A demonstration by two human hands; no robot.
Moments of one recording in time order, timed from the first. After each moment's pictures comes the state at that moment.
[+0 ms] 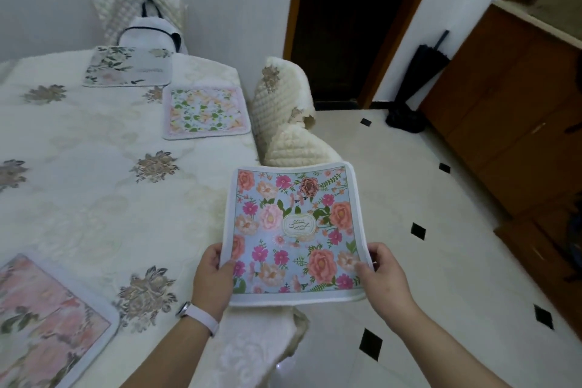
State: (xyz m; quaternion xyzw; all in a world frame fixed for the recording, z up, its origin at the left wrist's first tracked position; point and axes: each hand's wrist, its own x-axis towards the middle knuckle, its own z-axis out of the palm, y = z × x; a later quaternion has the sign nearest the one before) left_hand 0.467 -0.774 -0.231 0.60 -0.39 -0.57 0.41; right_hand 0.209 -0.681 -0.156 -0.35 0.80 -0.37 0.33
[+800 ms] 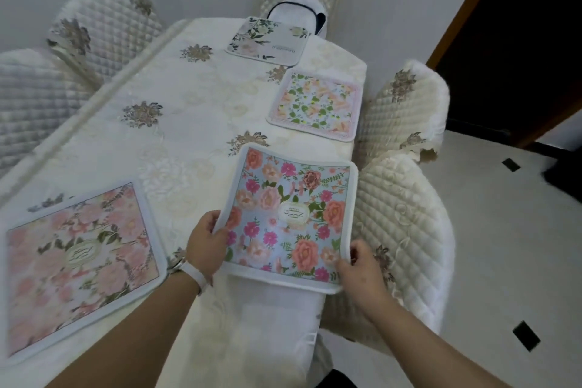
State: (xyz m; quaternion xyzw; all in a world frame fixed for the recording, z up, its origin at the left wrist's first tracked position) left_hand 0.533 -0.846 -0.241 0.76 -0.33 -0.38 0.41; right_hand 0.249 -0.865 -0.217 -0.50 0.67 -0.23 0.50
